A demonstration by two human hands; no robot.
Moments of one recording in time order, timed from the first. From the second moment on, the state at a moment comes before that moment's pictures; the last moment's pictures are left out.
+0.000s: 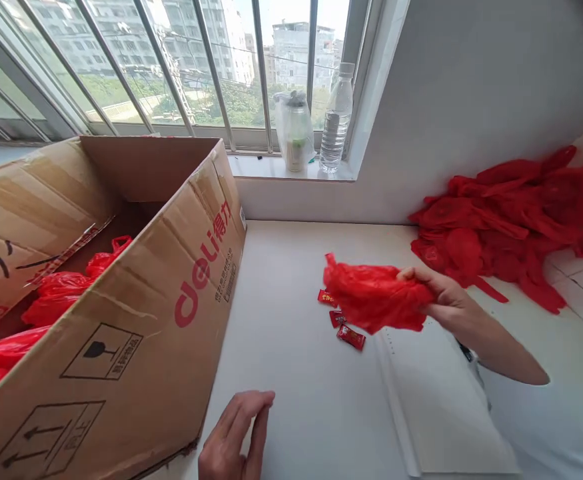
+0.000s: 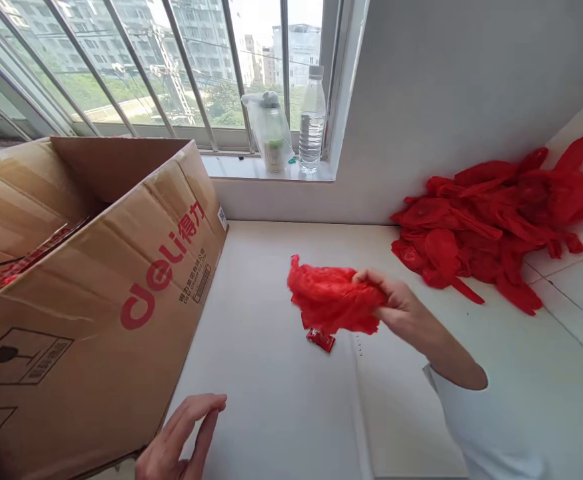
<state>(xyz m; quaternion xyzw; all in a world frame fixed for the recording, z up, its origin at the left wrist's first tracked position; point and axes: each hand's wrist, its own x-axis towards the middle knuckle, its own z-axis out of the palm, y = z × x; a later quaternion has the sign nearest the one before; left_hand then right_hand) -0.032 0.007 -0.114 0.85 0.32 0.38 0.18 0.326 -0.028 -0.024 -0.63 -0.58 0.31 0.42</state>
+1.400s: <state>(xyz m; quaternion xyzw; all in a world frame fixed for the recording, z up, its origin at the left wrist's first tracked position) -0.033 -0.002 -0.059 0.79 0.37 0.36 0.33 0.272 -0.070 -0.072 -0.61 -0.70 0.30 0.22</state>
